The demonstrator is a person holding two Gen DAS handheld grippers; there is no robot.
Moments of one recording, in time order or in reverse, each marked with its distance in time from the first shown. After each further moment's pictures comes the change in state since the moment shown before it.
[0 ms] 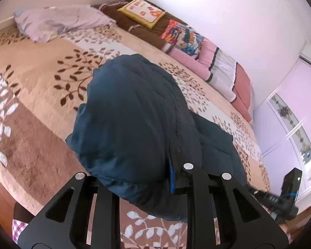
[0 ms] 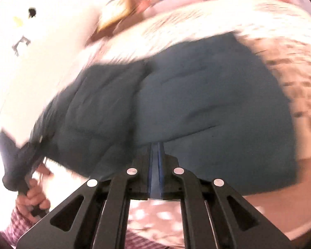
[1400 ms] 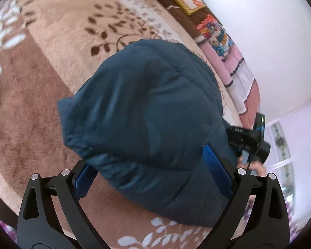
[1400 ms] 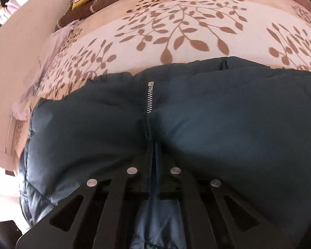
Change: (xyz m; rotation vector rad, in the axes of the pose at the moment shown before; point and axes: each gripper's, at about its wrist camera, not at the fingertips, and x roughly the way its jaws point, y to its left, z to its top) left arm 0.067 0.105 -0.027 -0.354 0.138 -0.042; right arm 0.233 0.038 0.133 -0.052 0.197 -0.127
